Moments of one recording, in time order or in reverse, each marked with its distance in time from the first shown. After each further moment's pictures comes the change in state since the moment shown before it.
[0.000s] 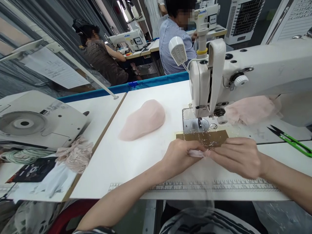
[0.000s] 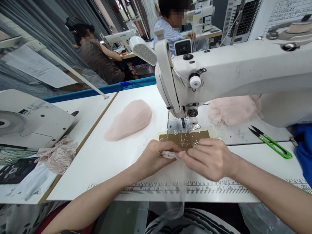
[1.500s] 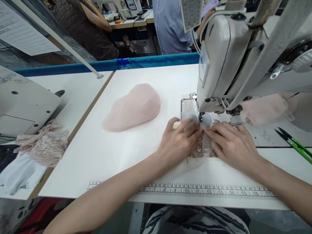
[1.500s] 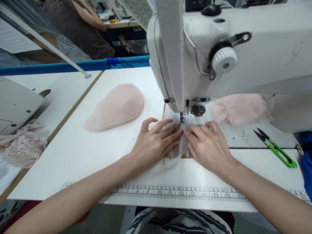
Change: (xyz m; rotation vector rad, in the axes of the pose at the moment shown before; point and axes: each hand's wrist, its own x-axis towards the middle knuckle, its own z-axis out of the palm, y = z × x) left_hand 0.015 -0.029 0.011 0.783 0.187 0.274; right_hand 0.014 0.010 0.016 -0.399 -0.224 0.323
